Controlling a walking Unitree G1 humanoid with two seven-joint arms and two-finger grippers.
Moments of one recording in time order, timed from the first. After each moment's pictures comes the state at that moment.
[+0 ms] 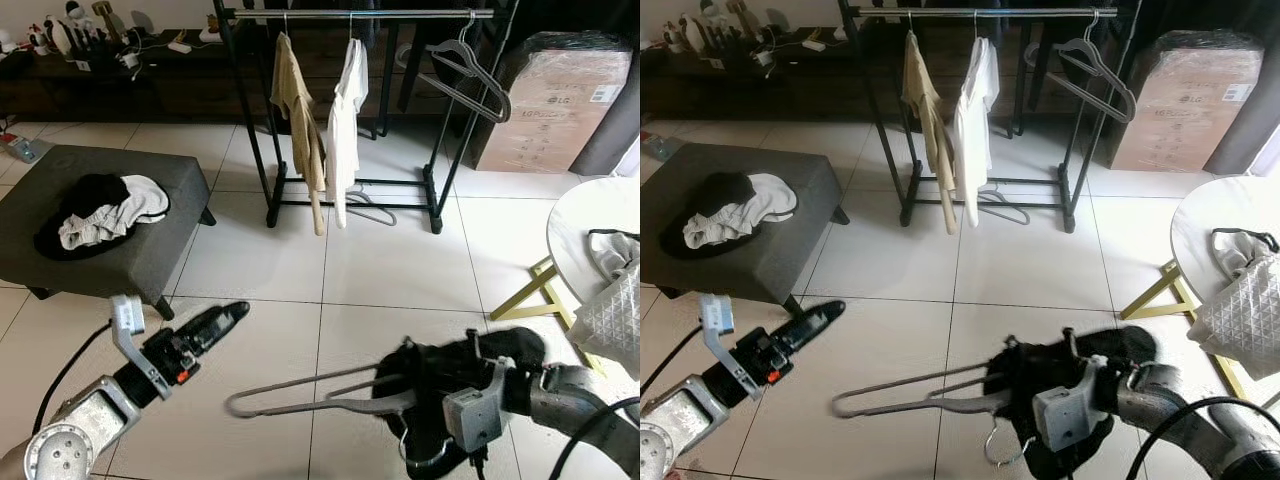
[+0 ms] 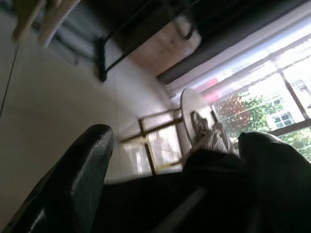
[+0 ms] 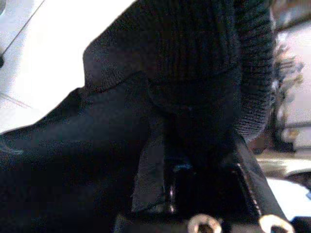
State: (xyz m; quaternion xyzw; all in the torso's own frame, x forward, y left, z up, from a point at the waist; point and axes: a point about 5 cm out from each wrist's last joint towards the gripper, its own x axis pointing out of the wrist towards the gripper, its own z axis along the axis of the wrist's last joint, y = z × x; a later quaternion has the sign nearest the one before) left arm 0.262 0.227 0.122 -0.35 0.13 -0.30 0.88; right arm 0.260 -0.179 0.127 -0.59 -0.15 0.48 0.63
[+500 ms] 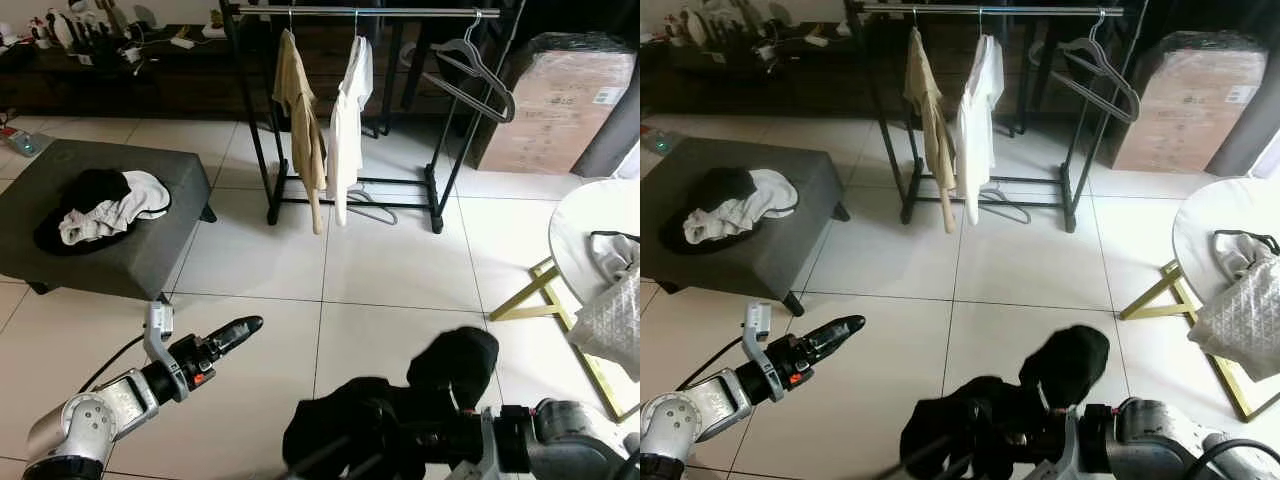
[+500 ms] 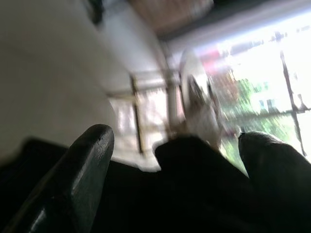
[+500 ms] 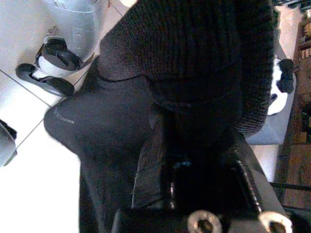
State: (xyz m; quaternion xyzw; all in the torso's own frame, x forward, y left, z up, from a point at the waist) left arm 0.283 0.208 0.095 -0.39 0.25 -0.33 0.82; right arm 0.215 -0.155 0.109 -0.57 -0.13 0.59 0.56
